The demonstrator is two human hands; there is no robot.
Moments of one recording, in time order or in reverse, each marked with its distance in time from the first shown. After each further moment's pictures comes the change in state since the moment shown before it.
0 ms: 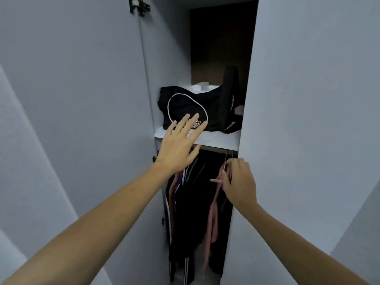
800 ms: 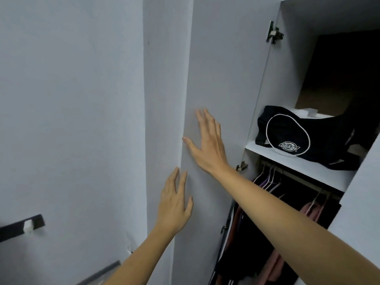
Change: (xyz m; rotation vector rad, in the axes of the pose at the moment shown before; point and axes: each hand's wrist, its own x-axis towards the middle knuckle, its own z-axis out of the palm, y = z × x) left_hand -0.300 -0.033 -0.082 -0.021 0.030 -0.798; right_hand 0.026 -0.347 0.034 0.578 -0.274 -0.603
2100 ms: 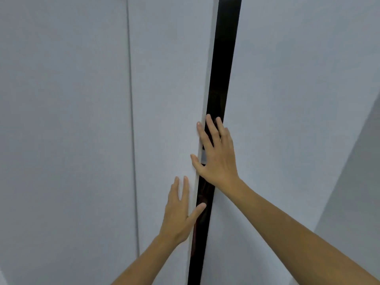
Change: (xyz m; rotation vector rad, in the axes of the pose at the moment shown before) left_hand 0.003 0.242 0.099 -0.630 -0.420 0.261; right_hand -0.133 0.124 -0.245 -0.822 0.215 0.091
